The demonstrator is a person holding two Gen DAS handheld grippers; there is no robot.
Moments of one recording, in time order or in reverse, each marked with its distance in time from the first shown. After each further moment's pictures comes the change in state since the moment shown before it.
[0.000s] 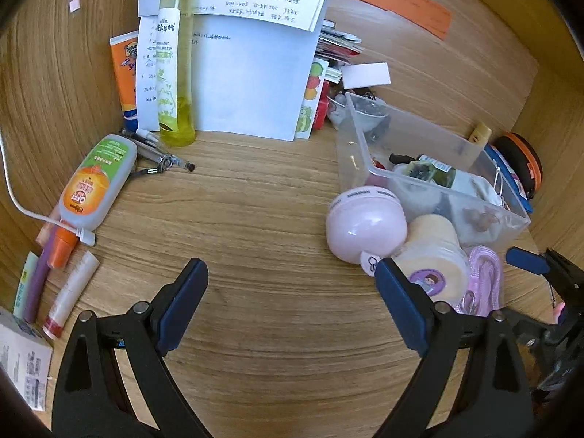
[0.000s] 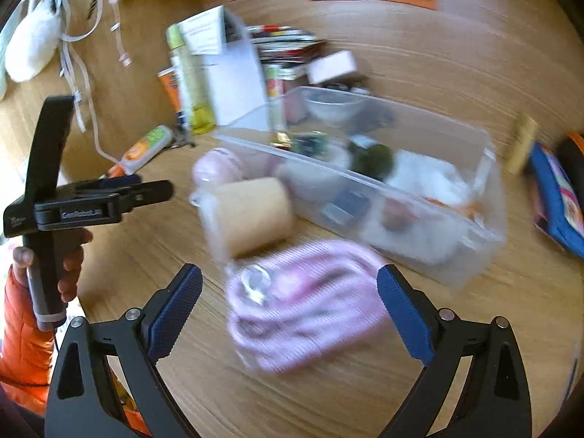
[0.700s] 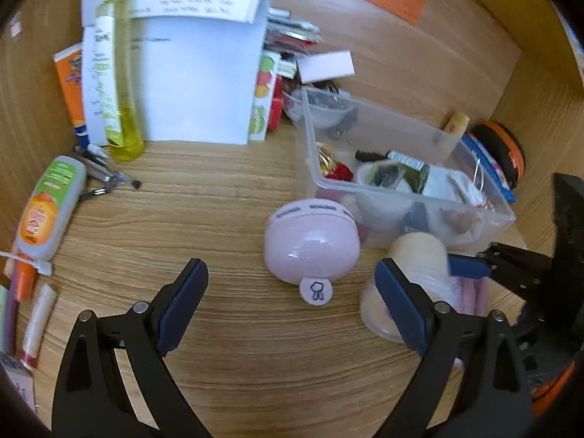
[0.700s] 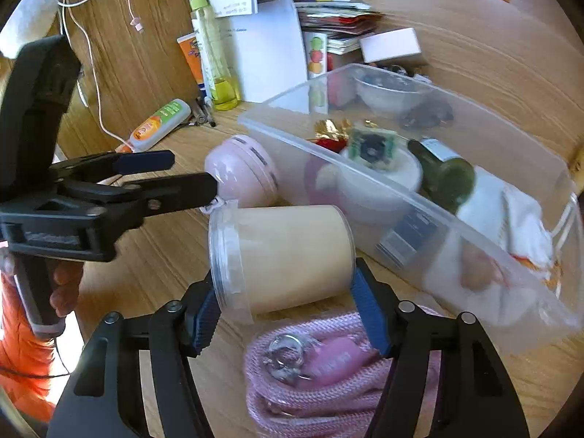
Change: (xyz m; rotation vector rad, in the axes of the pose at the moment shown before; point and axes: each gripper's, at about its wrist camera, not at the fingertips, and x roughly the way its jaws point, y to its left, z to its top) left arm 0.027 -0.028 0.012 0.066 0.038 -0.087; right arm 0.051 0.012 0.022 -0.060 0.097 0.086
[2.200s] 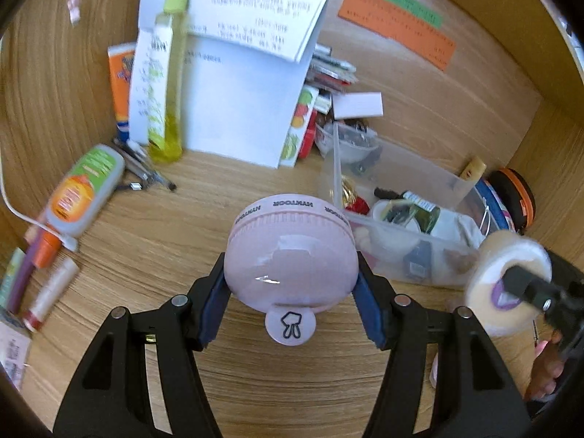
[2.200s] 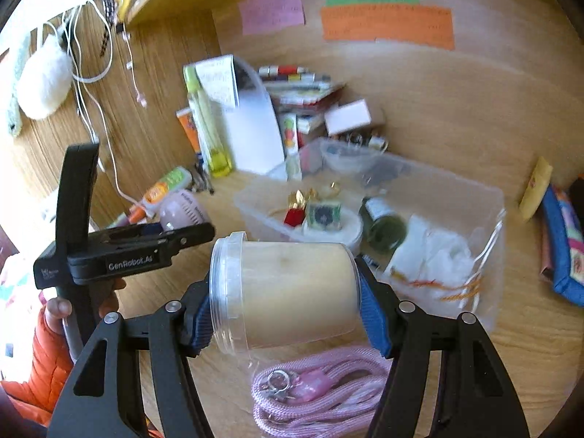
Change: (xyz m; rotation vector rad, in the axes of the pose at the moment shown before) left arm -0.034 0.007 0.004 -0.143 -0.124 0.071; right arm -0.080 -0.015 0.014 0.059 -0.206 -0.015
